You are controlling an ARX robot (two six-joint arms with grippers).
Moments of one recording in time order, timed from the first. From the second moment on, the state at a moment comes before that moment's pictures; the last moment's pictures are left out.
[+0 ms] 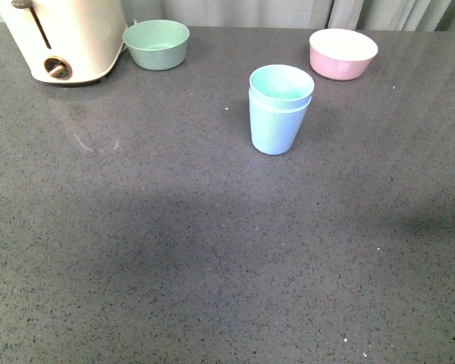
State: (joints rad) left arm 0.00 0.01 0.02 0.00 0.00 -0.01; right arm 0.00 0.51 0.09 0.41 0.00 -0.01
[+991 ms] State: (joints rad) left arm 0.00 0.01 0.02 0.00 0.00 -0.01; right arm 0.00 0.20 0.02 0.20 0.00 -0.01
